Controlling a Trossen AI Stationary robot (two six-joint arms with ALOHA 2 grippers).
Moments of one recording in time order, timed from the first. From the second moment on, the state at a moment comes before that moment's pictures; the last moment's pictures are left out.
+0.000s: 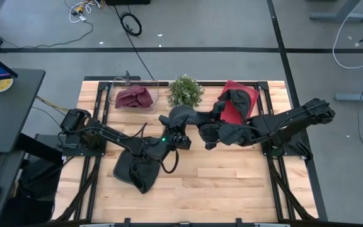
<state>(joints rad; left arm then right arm) -0.32 1.76 1.22 0.67 -1.29 1.13 0.30 1.40 1.32 -0.47 0.82 -0.43</state>
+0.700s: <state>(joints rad) -0.35 1.76 1.22 0.64 -1.26 1.14 0.30 1.38 1.32 -0.68 0.98 -0.19</state>
